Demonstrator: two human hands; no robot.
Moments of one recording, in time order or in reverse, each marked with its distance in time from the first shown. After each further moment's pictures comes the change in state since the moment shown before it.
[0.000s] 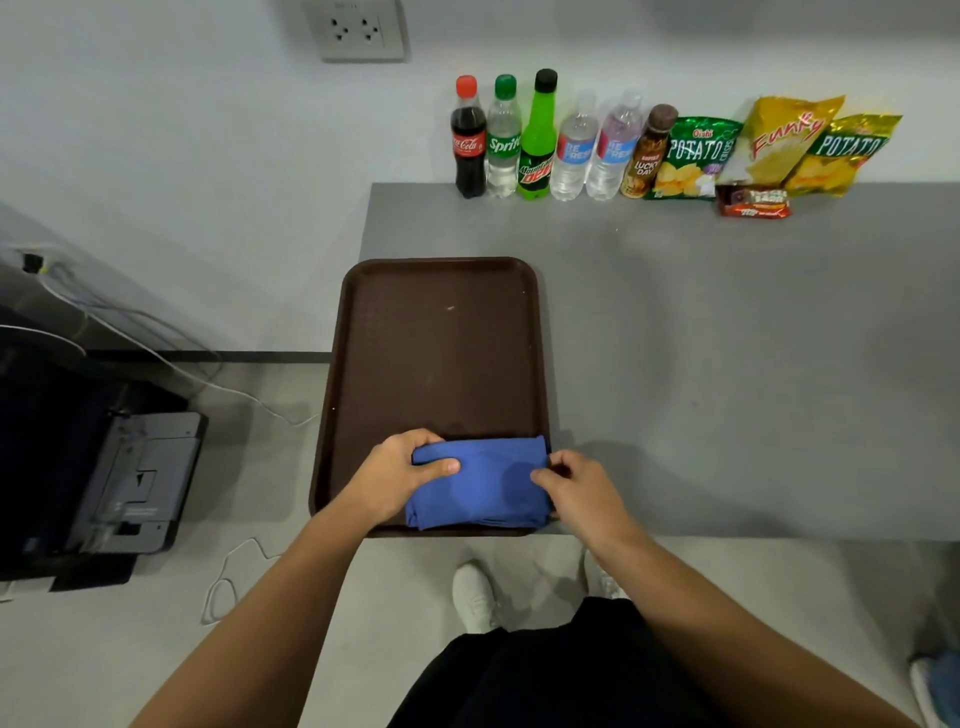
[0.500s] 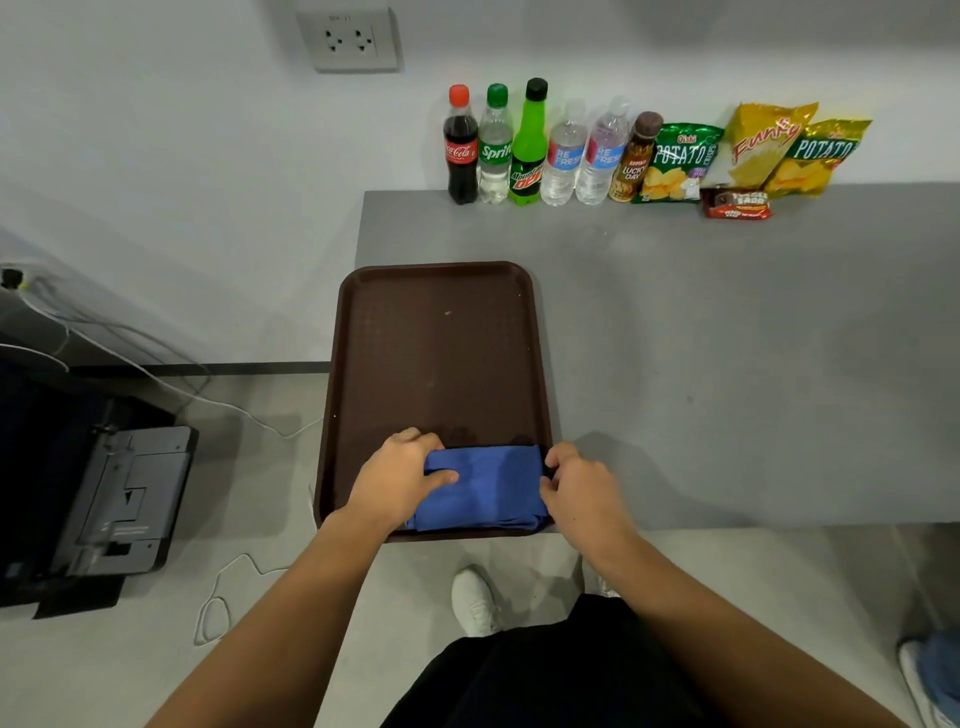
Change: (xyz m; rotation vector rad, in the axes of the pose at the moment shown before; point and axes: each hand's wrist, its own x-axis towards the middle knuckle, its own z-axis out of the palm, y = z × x) left_hand 0.002 0.004 0.001 0.582 0.087 0.125; right_hand -0.003 0.005 0.007 -0.572 0.126 -0.233
